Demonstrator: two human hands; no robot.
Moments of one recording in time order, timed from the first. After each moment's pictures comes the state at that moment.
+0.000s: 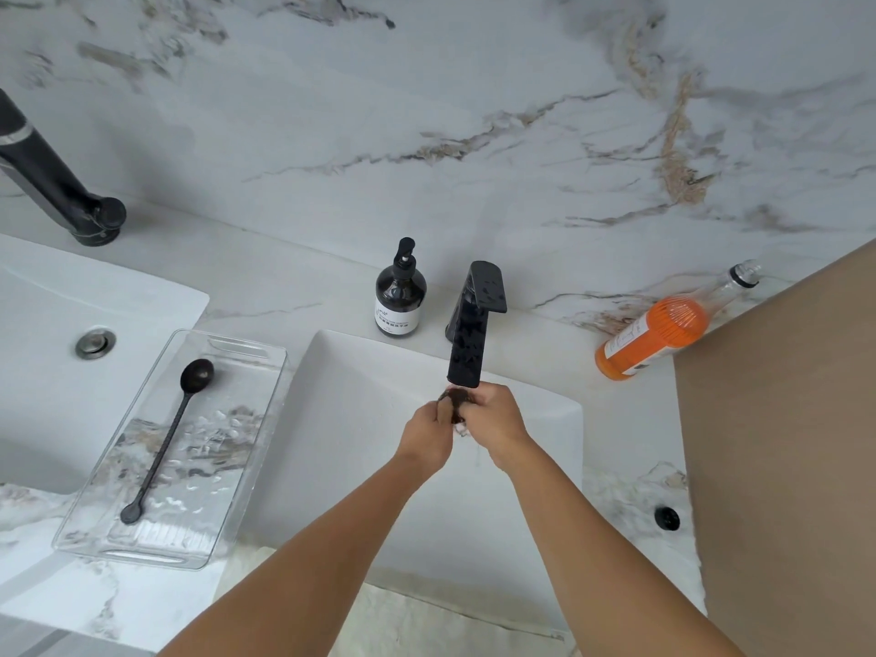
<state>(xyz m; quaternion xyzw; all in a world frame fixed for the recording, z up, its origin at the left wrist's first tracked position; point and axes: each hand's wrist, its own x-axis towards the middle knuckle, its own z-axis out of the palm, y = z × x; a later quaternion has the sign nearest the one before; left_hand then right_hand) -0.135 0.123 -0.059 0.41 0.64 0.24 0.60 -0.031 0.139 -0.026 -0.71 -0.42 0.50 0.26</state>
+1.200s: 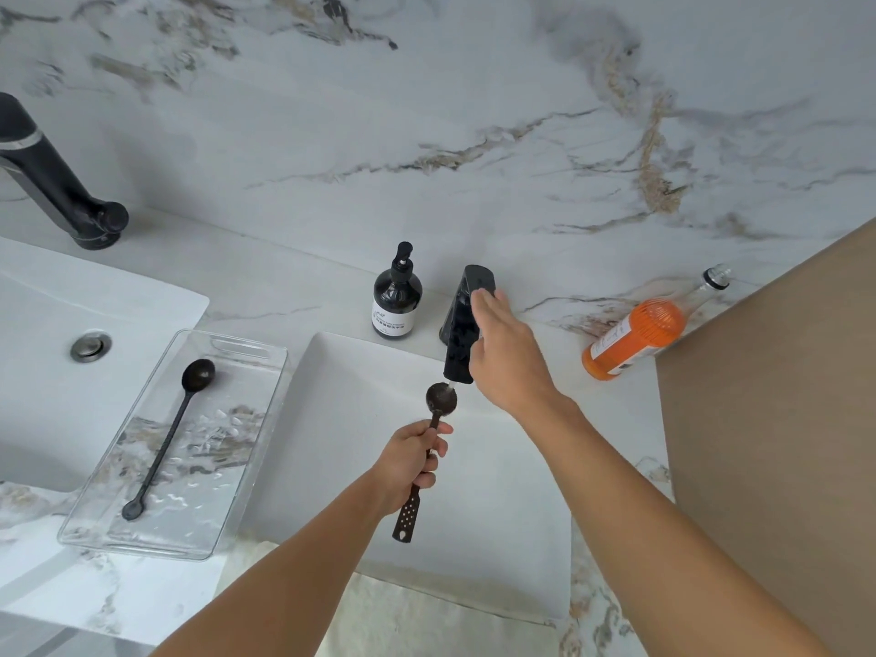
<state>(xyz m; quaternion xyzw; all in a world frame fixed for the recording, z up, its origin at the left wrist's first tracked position) -0.163 0.090 -0.052 0.24 0.53 0.28 0.76 -0.034 0.158 0.082 -0.63 -0.74 0.15 0.14</state>
